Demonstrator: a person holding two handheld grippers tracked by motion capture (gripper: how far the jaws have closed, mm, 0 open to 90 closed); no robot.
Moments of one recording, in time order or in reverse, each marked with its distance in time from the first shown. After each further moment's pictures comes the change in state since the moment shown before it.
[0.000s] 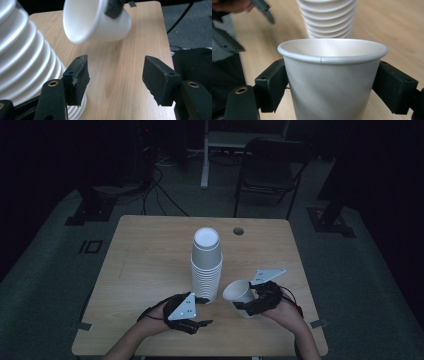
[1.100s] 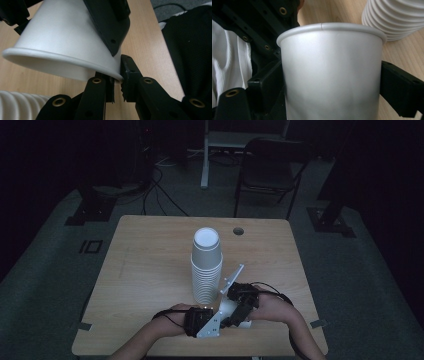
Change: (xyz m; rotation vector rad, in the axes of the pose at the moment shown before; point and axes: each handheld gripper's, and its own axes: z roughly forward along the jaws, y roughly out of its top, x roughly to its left) left arm -0.028 0.031 0.048 0.217 -0.101 0.336; right arm 0.035 0.047 0.042 0.469 0.250 -0.142
